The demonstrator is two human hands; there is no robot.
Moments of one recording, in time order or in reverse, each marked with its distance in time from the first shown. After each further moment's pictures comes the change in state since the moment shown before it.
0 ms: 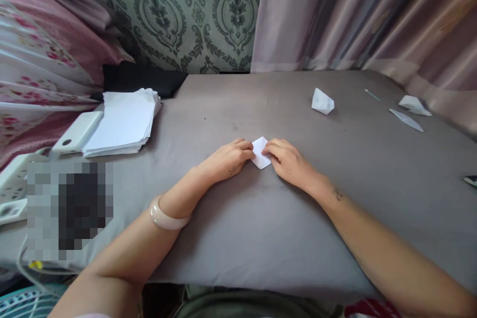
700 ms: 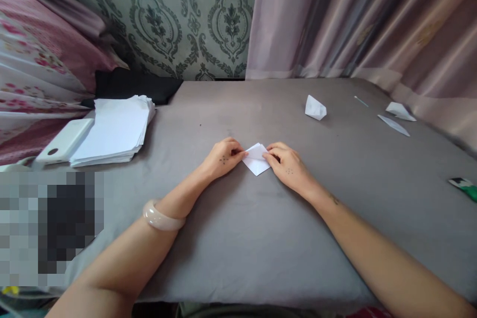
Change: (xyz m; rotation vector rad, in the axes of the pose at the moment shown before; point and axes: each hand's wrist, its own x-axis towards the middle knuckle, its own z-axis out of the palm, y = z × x) left_hand 0.012 -0.011 0.005 -0.387 0.217 -0.455; right_hand 0.002 0.003 0.007 0.199 0.173 0.270
